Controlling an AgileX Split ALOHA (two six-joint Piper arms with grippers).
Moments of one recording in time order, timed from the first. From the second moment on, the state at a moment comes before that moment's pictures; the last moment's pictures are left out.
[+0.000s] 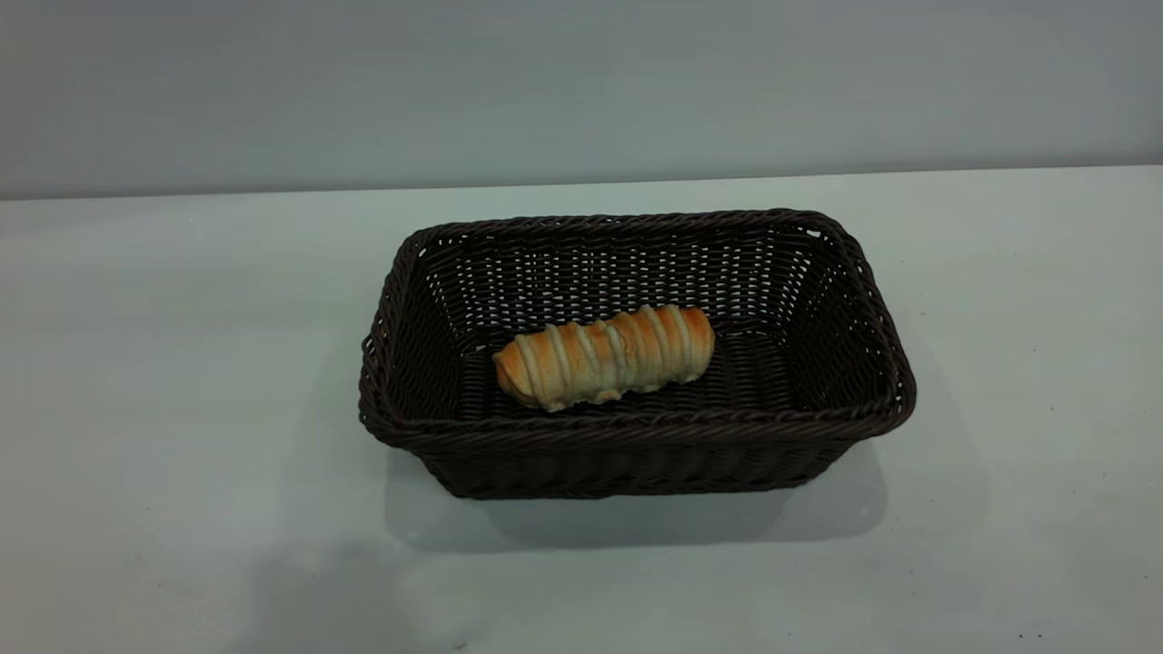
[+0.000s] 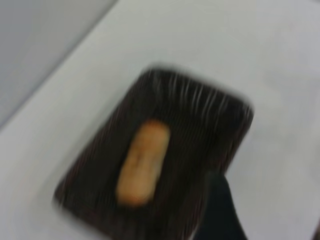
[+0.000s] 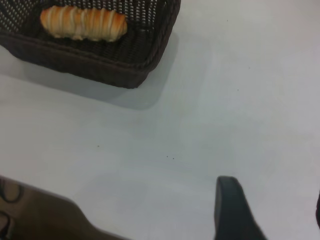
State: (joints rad) left arm -0.56 1.18 -1.12 -0.31 0.69 0.53; right arm 0.18 -0.02 -0.47 0.09 1.14 -0.16
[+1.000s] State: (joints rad) left arm -0.55 0.55 -0.49 0.01 1.10 0.03; right arm 0.18 -0.02 -0.47 0.09 1.14 -0.16
